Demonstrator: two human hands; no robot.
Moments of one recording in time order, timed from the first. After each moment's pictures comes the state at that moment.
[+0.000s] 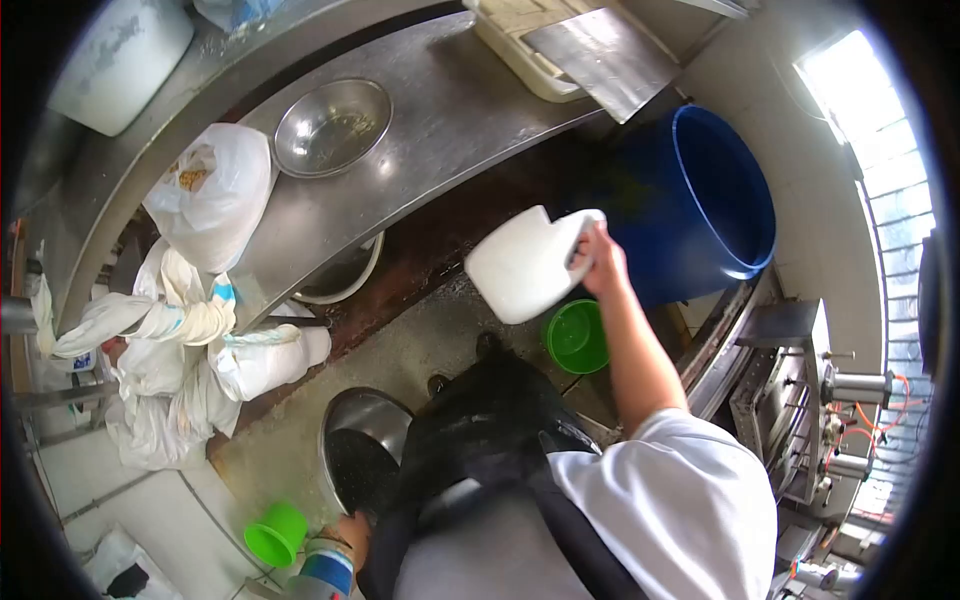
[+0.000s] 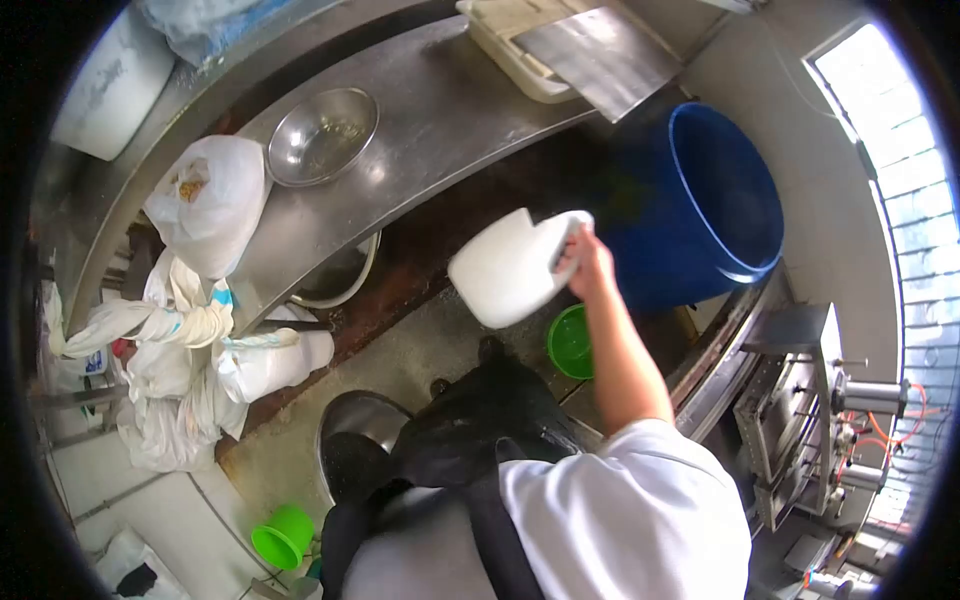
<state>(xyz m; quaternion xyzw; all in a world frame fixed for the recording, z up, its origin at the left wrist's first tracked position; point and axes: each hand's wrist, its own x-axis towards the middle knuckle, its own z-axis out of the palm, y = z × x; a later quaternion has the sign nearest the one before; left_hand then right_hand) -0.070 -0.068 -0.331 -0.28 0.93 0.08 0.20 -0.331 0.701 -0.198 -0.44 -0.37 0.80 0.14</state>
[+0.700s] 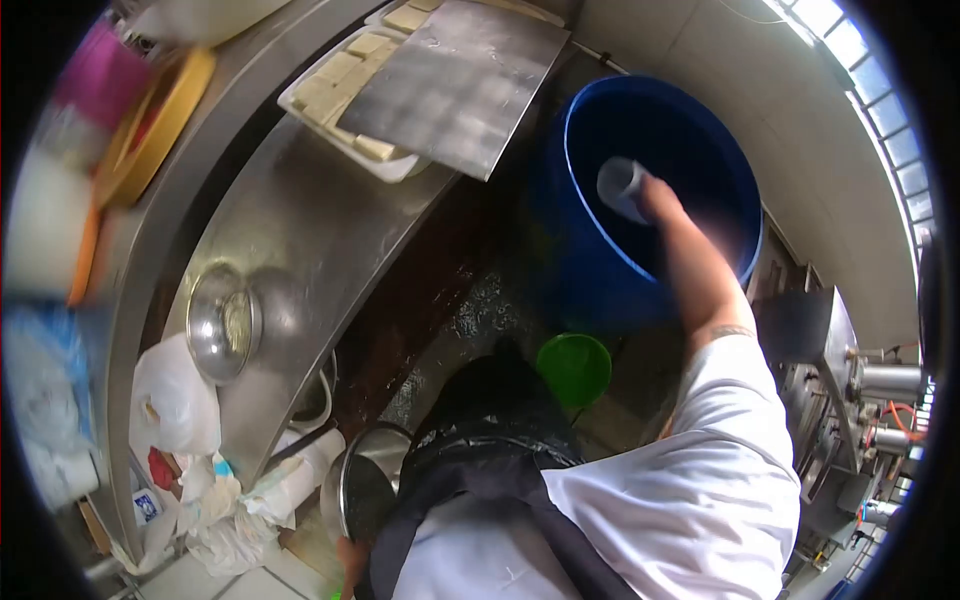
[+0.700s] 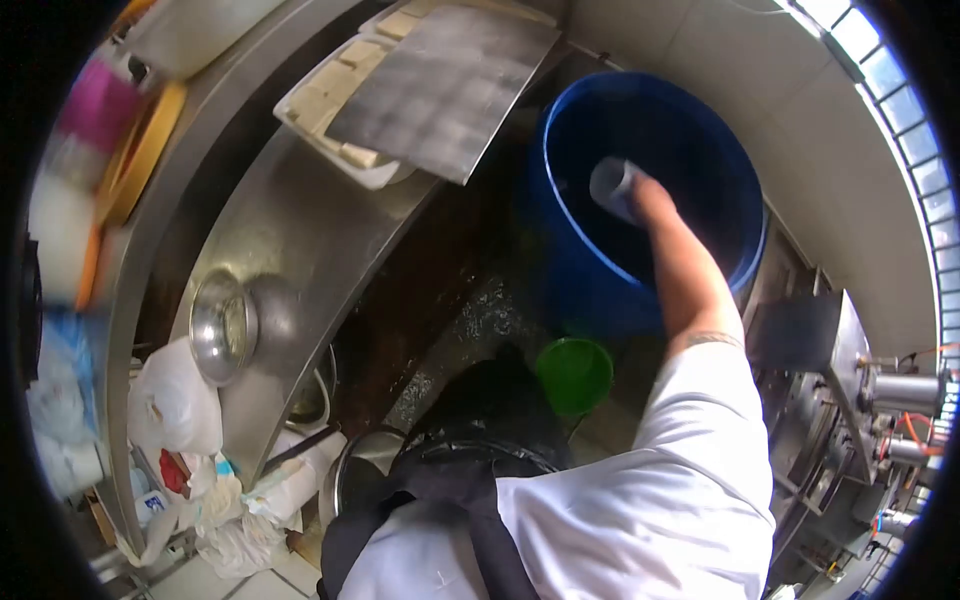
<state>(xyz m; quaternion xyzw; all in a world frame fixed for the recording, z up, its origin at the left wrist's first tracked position) -0.300 0.102 -0.298 -0.07 0.97 -0.01 0.24 -0.315 1.203 -0.237 -0.47 -0.88 0.10 -0.03</state>
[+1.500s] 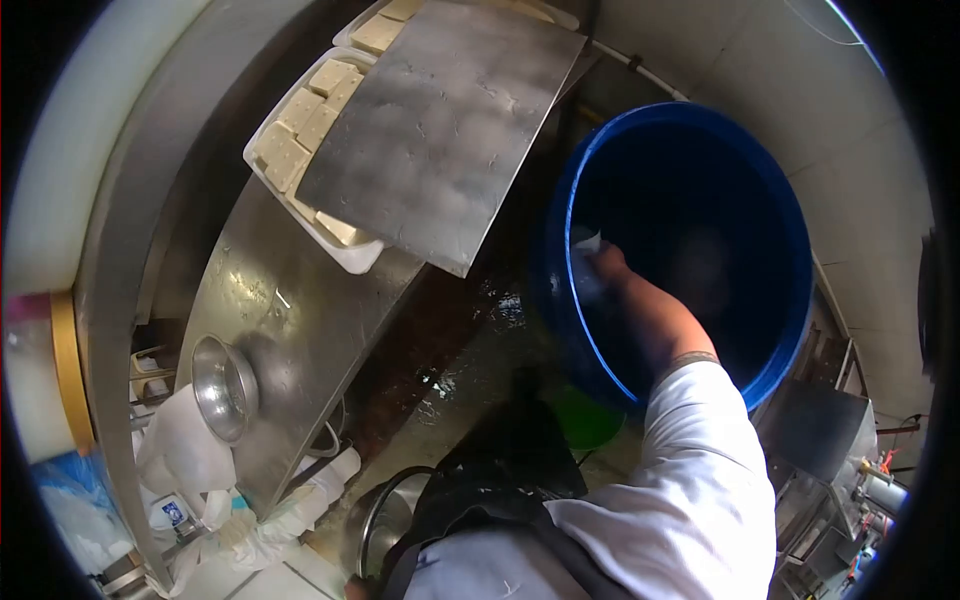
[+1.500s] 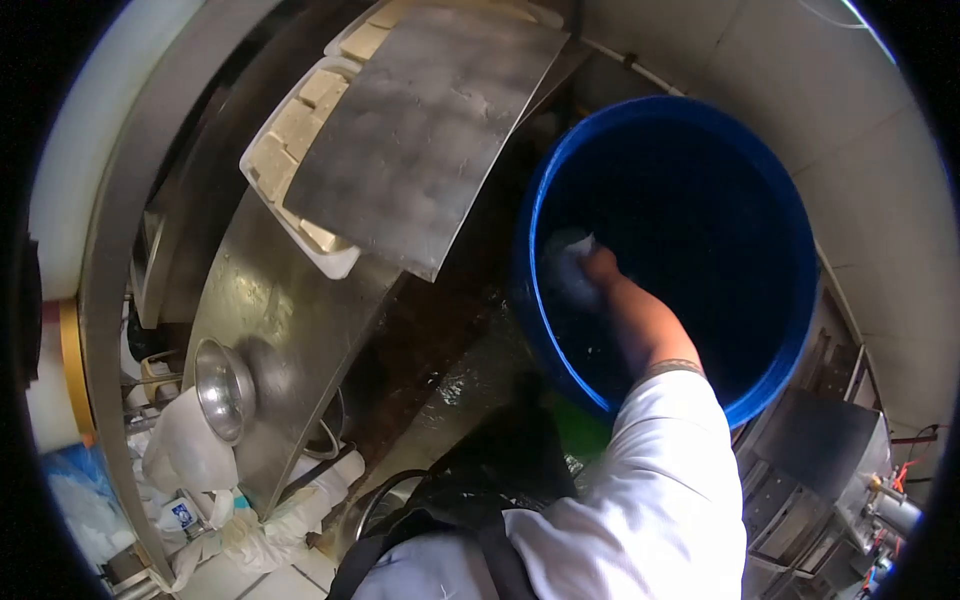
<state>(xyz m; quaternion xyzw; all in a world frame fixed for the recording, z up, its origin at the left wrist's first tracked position) -0.321 0.238 -0.221 -0.14 0.94 -0.13 0.27 -0.400 1.203 -0.418 -0.51 -0.75 0.42 -0.02</state>
